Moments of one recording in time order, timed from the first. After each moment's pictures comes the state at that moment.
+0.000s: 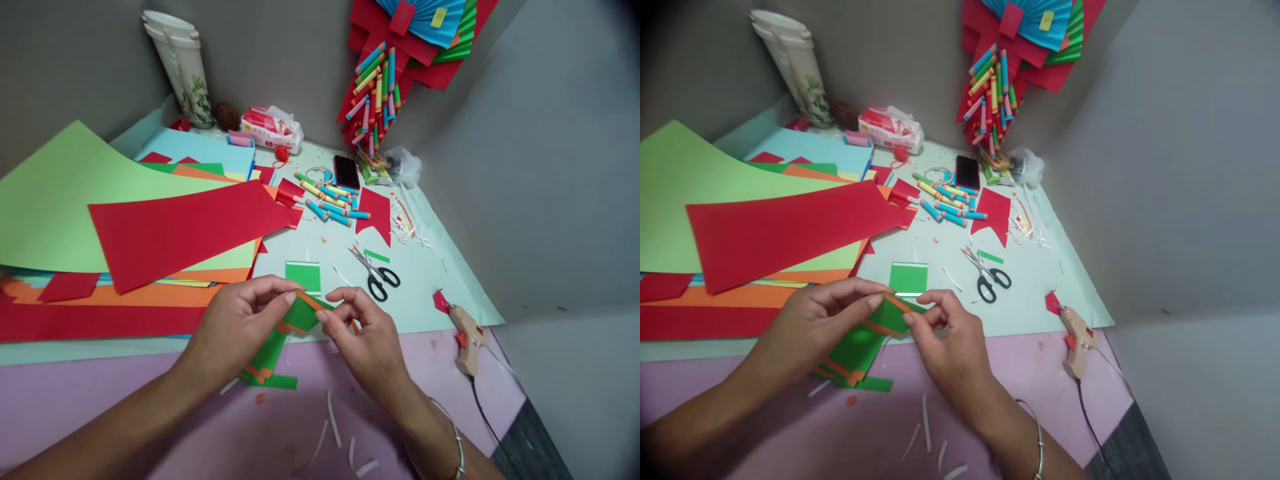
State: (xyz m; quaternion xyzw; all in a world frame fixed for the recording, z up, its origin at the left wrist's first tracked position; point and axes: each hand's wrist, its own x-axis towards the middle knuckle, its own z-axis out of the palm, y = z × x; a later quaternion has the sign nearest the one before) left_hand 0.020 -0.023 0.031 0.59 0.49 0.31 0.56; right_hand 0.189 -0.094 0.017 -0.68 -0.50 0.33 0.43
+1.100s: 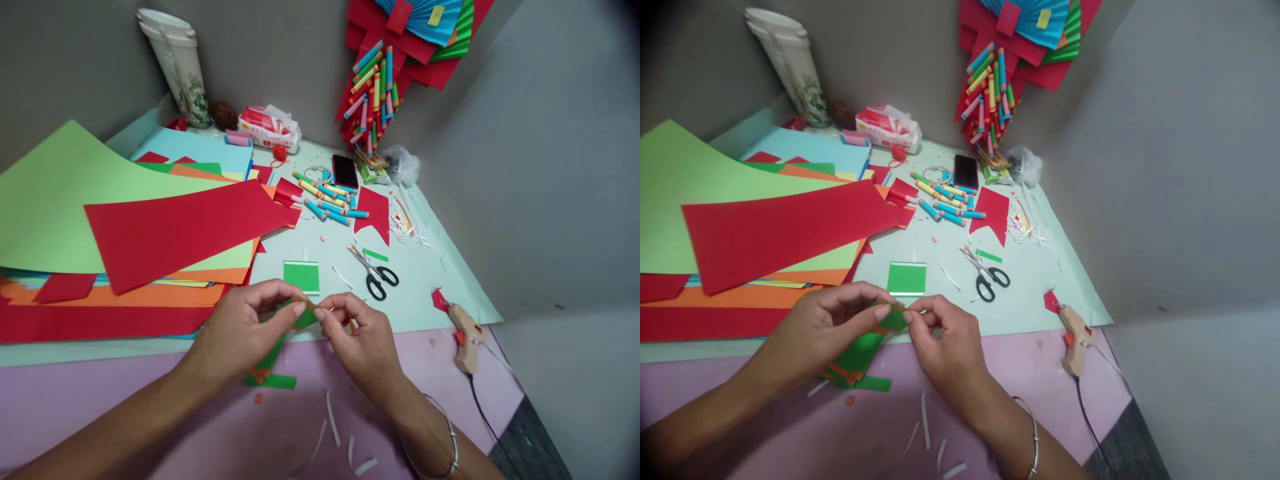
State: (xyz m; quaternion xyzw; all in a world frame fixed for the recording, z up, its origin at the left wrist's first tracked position) left_hand 0.021 -0.026 0.025 0.64 0.44 0.28 0.57; right_hand 0.187 -0.093 0.015 -0.67 -0.52 0.33 0.42
